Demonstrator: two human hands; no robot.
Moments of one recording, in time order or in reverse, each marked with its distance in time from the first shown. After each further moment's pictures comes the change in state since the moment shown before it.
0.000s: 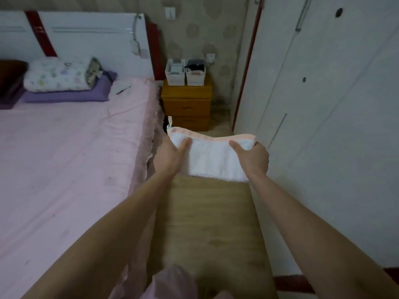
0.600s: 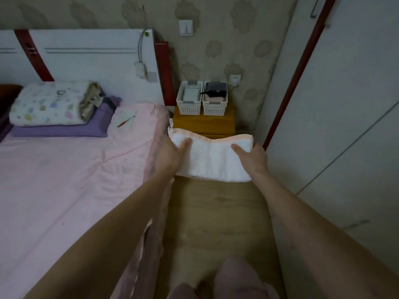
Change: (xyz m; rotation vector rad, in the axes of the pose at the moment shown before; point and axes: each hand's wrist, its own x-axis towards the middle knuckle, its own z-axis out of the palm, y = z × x) left_hand 0.464 0.060 0.061 0.058 0.106 -0.063; right_hand 0.426 -0.145 0.213 -0.061 -0.254 0.006
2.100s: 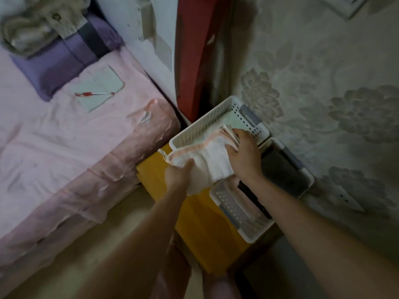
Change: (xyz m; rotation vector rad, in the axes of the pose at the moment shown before) left_hand 0.684 -0.044 0.362 -0.675 0.519 -1.217; right_hand 0.809 -0.175 0.351 -0.484 -0.735 -0.689
